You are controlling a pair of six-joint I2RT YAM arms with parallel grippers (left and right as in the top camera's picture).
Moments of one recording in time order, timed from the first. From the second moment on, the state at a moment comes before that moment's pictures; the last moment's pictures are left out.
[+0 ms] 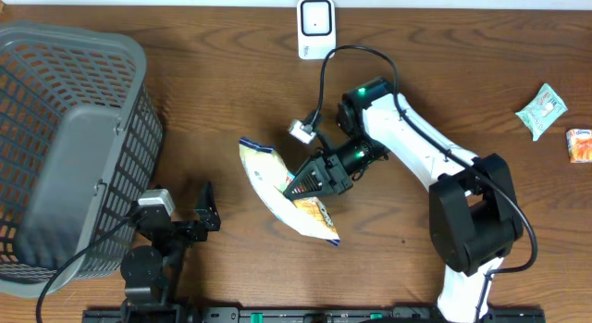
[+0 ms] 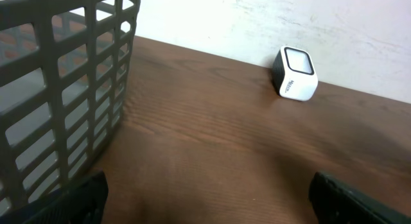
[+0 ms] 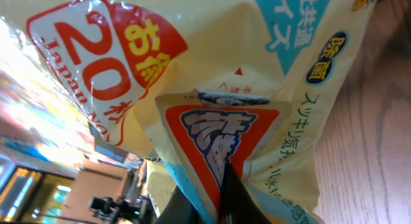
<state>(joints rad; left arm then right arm) 0.01 0.02 0.08 -0.26 0.09 -0.25 0.49 2.01 1.52 -1.70 -1.45 -1.12</state>
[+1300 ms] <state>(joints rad) 0.01 0.02 0.08 -0.26 0.09 -0.25 0.53 2.01 1.52 -1.70 -1.49 -1.11</state>
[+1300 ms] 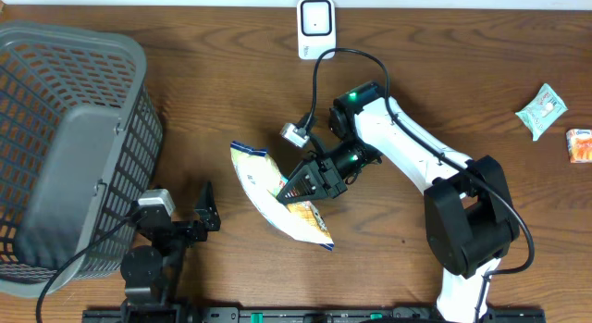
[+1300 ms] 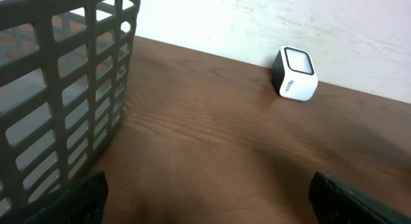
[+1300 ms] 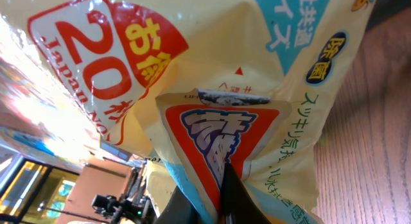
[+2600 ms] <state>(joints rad) 0.01 0.02 0.08 -0.26 0.09 -0.25 0.27 2.01 1.45 -1.68 -1.23 -1.11</state>
